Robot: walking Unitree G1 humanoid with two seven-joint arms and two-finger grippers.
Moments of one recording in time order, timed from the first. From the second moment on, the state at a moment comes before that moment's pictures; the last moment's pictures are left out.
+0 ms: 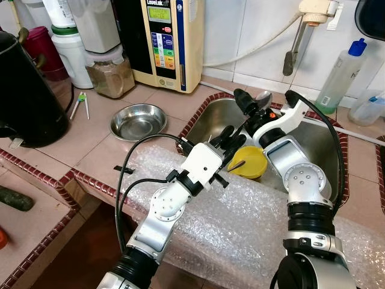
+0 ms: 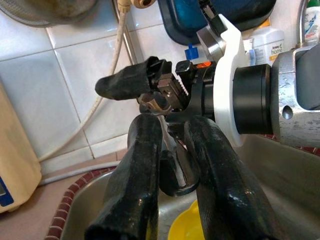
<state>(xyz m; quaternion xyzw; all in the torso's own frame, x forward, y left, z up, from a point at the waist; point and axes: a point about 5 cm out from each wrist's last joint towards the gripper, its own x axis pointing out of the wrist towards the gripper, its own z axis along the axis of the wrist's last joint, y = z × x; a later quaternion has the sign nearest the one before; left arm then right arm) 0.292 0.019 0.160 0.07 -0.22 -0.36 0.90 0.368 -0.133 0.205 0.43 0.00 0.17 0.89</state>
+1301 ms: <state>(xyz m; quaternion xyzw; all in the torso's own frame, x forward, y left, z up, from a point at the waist) 0.295 0.026 0.153 0.08 -0.21 -0.34 0.91 0.355 -0.129 0.199 0.46 0.05 0.22 0.86</state>
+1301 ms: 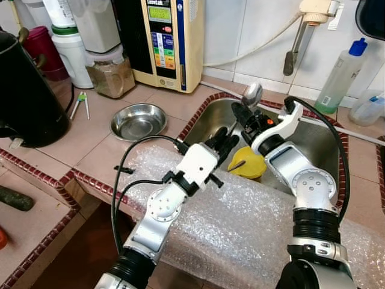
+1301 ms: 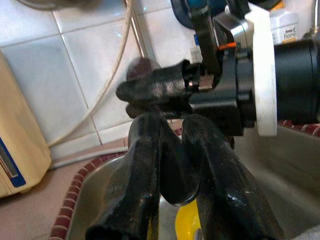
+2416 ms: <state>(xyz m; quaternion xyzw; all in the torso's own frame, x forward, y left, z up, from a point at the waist) 0.318 0.053 0.133 0.00 -0.02 -0.36 0.93 0.378 -0.195 0.172 0.16 0.03 0.09 0.98</state>
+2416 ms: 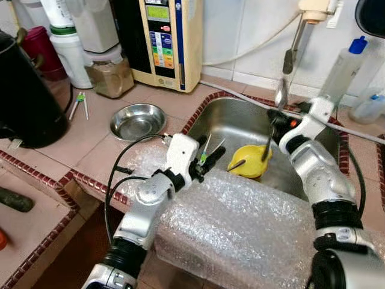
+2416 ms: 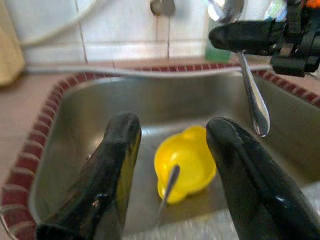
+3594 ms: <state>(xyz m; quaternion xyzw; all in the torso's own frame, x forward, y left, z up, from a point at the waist) 0.339 0.078 0.137 0.02 0.00 -0.29 0.96 0.371 -0.154 0.122 0.02 0.05 0.21 0.98</state>
